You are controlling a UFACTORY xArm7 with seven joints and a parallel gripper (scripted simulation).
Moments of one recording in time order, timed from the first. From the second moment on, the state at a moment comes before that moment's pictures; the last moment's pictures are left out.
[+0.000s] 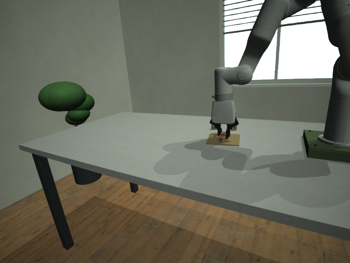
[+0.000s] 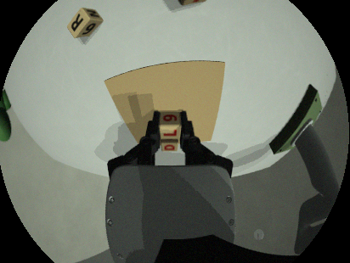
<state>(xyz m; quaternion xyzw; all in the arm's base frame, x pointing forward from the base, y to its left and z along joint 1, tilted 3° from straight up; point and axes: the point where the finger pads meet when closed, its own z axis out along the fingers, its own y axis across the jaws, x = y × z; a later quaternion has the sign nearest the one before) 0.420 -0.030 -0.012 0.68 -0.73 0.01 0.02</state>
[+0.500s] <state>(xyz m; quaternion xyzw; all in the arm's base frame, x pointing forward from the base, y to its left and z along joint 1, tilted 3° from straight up) 0.421 -0.032 -0.012 0.68 -0.73 0.01 0.02</state>
